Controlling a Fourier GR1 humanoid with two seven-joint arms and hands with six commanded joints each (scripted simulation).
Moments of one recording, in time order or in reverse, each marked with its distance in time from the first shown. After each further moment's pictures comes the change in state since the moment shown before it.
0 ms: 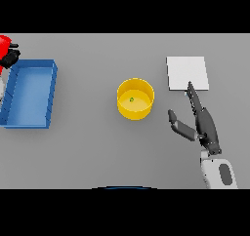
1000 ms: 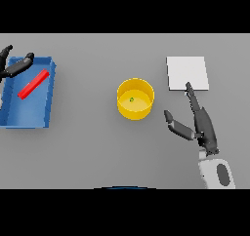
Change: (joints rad) left arm 0.196 0.068 -0.075 -0.349 0.063 -0.185 0.123; right arm 0.000 -0.002 0.026 -0.020 0.081 -0.043 0.071
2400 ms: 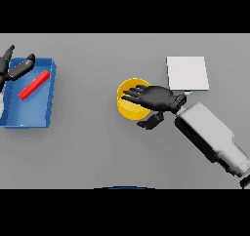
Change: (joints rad) left arm 0.047 -0.024 0.024 -0.066 0.051 0.009 -0.032; right arm -0.700 -0.266 0.512 0.485 0.586 0.424 -0.146
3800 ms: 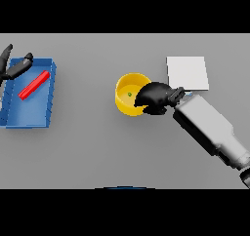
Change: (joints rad) left arm -0.010 0.018 -0.003 0.025 -0.014 -0.017 -0.021; right arm -0.074 -0.013 0.021 0.029 -0.037 0.122 -0.004
